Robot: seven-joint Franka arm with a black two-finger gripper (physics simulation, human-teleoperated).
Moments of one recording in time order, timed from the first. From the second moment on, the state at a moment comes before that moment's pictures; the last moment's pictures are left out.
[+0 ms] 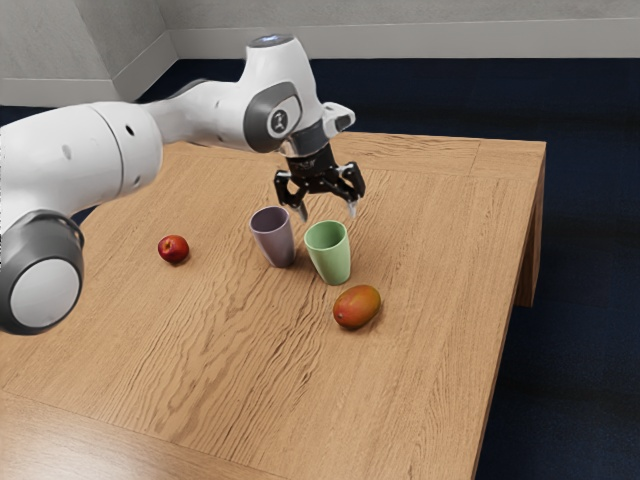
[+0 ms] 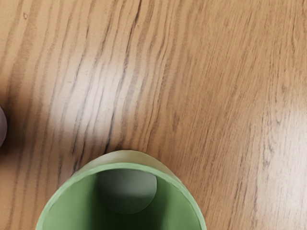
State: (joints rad) arm -0.35 0.41 0.10 -1.57 -0.13 1.98 -0.41
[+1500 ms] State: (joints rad) arm -0.35 0.50 0.08 -1.56 -0.09 2.03 -0.79
